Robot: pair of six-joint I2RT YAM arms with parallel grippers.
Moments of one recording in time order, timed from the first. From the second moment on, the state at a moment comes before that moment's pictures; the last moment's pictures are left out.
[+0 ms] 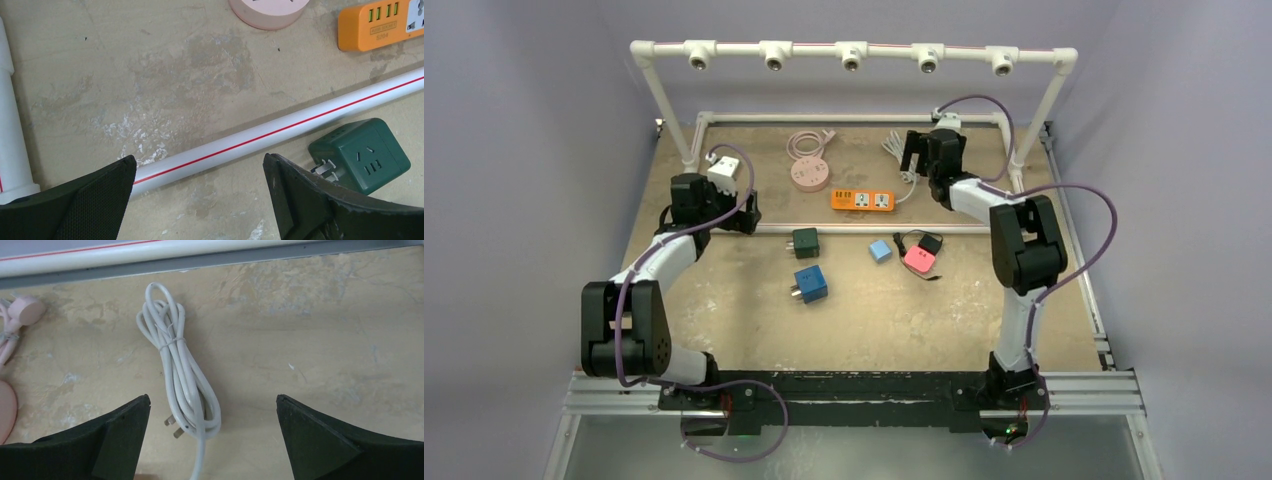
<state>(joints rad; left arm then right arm) 0.03 1.43 0.79 0.07 0.33 0.16 0.27 1.98 1.32 0.26 0.26 0.24</state>
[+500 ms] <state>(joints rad) 0.03 1.43 0.82 0.01 0.31 0.17 0.34 2.32 1.62 0.16 0.29 0.16</state>
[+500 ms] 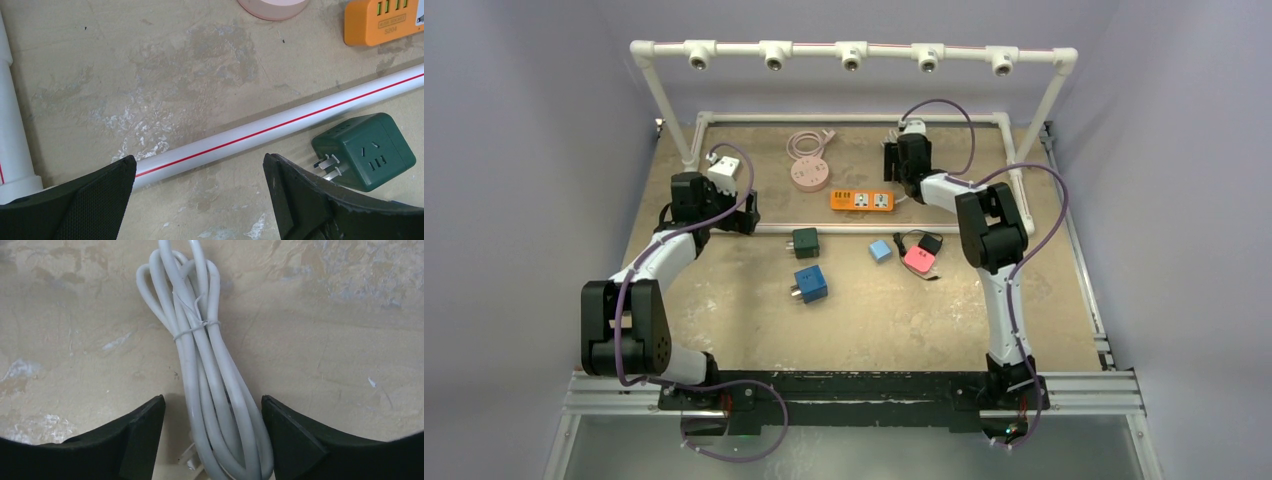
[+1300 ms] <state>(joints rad) 0.03 1.37 0.82 -0.02 0.28 0.16 0.59 1.91 1.44 0.10 0.55 0.15</state>
